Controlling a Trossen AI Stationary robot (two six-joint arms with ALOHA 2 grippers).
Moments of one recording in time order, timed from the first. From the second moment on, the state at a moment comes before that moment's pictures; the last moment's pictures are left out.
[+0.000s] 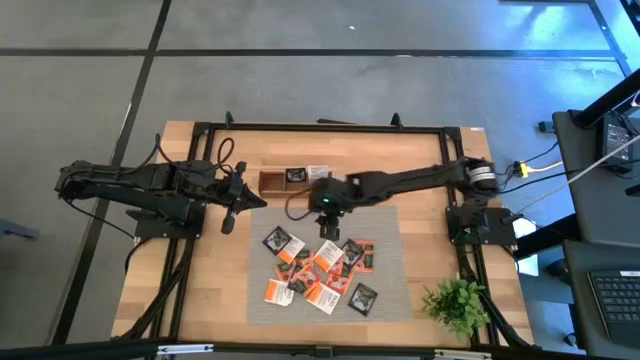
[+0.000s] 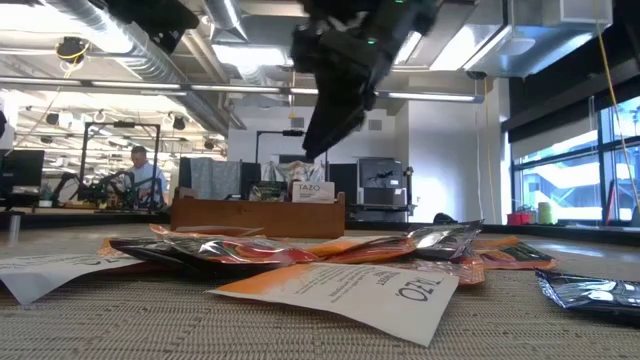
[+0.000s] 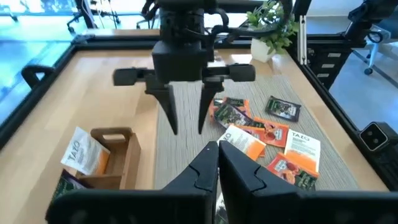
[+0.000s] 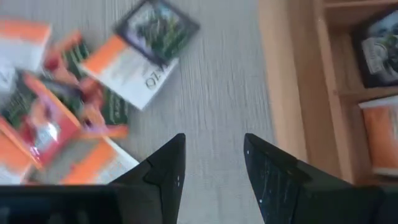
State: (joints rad) left arm -0.02 0.71 0.68 -0.36 0.02 -0.02; right arm 0.02 1.90 1.44 -0.51 -0.03 0.12
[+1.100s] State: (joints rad) left arm -0.09 1.32 0.66 -0.13 0.04 -0.07; right arm 0.05 1.85 1.18 0.00 -0.03 0.33
